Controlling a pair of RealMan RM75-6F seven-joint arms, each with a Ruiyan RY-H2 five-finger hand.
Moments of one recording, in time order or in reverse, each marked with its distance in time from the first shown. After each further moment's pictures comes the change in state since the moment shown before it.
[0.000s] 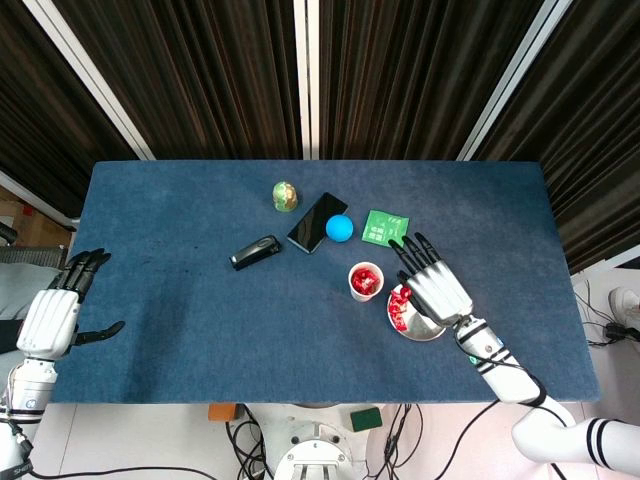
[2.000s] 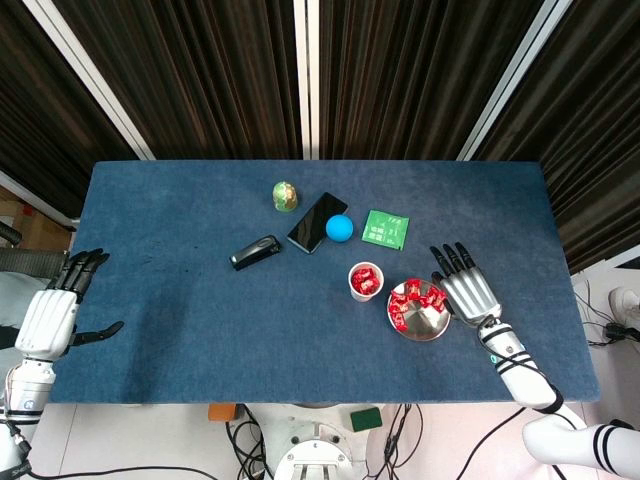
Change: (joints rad) left arm 0.003 0.003 0.000 0.003 0.004 0.004 -0.008; right arm -0.042 -0.017 -0.090 0.110 0.176 -0.005 0.010
